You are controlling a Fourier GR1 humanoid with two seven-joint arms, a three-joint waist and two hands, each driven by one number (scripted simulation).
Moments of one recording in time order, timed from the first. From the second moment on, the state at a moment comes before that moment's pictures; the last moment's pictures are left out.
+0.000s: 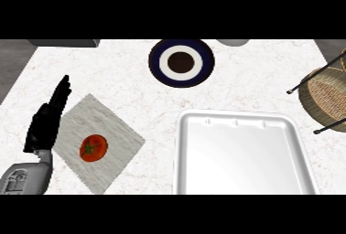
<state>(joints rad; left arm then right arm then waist) -0.17 0.26 0.06 -1.44 -0.17 0.07 0.05 -0.66 -0.89 -0.25 -0.82 0.64 0.22 -0.43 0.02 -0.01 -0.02</state>
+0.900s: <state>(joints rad) -0.16 0.25 0.07 -1.45 -0.18 0.07 0.06 -0.79 -0.94 -0.46 -0.52 0.47 0.28 -0.48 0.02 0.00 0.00</state>
